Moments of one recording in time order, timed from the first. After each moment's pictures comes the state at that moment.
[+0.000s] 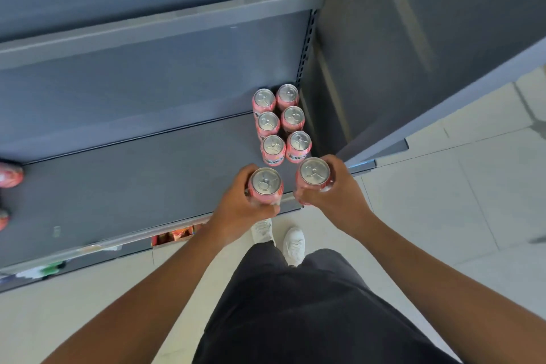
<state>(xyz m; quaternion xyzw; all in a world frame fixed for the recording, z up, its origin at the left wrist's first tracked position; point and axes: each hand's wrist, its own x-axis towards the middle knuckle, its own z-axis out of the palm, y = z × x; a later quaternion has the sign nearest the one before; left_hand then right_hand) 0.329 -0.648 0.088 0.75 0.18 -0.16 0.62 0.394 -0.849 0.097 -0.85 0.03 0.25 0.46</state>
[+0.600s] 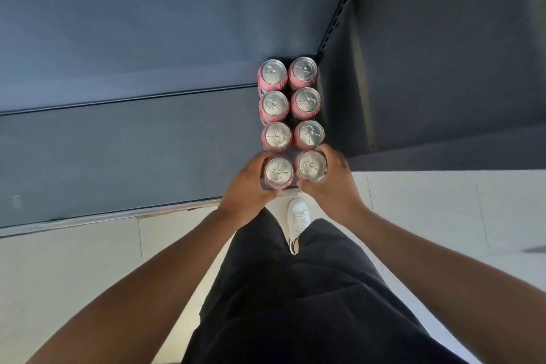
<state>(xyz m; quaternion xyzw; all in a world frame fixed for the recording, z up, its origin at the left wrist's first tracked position) 0.372 -0.659 -0.026 0.85 0.17 -0.14 0.49 0.447 -0.842 -0.013 -0.89 -0.04 0.26 0.37</state>
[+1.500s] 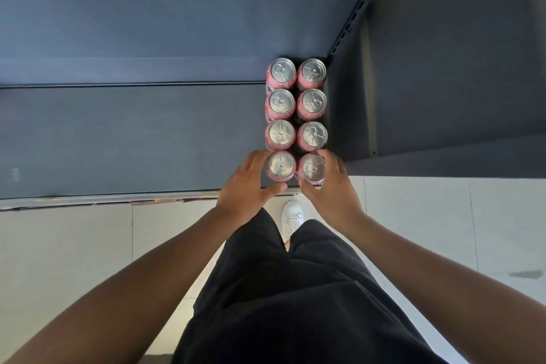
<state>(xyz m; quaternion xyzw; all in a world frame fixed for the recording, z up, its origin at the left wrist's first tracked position) 0.363 -0.665 -0.015 0.88 0.18 -0.15 0.41 0.441 -0.847 -0.004 -0.91 -0.10 0.26 0.29</state>
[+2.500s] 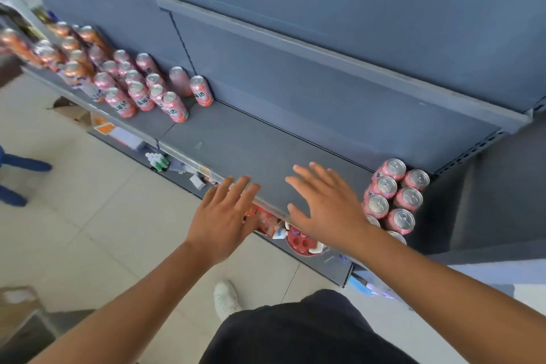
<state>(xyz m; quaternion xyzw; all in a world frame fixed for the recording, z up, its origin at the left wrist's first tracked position) 0.134 -0.599 0.144 0.95 0.31 0.04 0.02 0.348 -0.704 0.167 -0.74 -0.65 0.11 0.09</state>
